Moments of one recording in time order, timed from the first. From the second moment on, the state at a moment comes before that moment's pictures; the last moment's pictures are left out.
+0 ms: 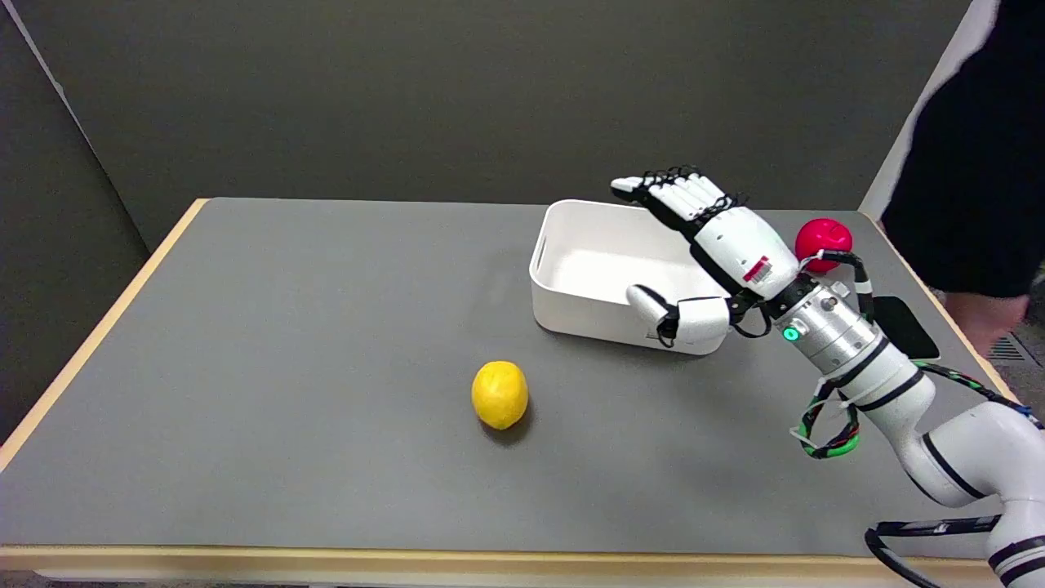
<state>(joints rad) -0.19 -1.14 -1.24 1.55 2.58 -0.77 -1.80</state>
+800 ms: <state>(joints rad) -0.18 -1.03 -1.45 1.63 2.56 -0.73 -1.89</state>
